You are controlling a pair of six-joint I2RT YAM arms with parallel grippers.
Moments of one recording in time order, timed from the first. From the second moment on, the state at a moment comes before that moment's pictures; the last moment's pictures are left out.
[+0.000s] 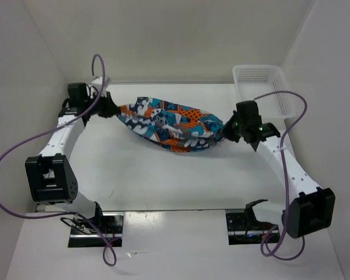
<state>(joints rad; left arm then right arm) 0.09 1.54 1.18 -0.31 0.61 0.07 0.26 1.17 0.99 -0.63 -0.02 0.88</state>
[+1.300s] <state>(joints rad) 0.33 1.25 1.21 -0.34 0.96 0.05 0.29 1.13 1.23 -0.84 -0.06 0.76</state>
